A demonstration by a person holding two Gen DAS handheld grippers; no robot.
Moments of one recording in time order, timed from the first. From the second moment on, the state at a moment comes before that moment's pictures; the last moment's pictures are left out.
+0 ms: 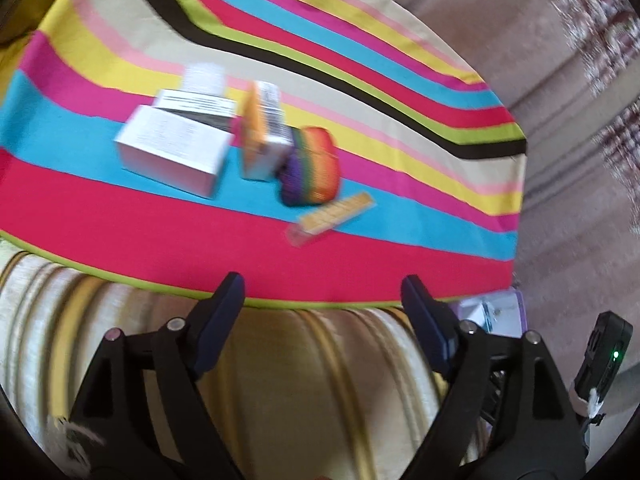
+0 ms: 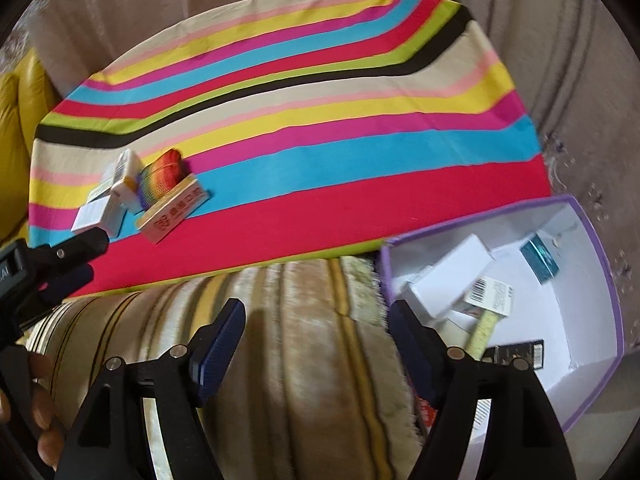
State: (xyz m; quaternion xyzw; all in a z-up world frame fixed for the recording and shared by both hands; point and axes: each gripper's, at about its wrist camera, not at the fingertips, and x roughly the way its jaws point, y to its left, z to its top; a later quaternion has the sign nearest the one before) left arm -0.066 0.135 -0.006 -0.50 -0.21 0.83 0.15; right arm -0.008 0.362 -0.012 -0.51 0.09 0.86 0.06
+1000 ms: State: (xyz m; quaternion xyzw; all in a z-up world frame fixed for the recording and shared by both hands) left arm -0.164 0.079 -0.044 -0.55 -0.07 0.83 0.07; right arm -0.101 0.264 -0.032 -0.50 -0.05 0.86 -0.07
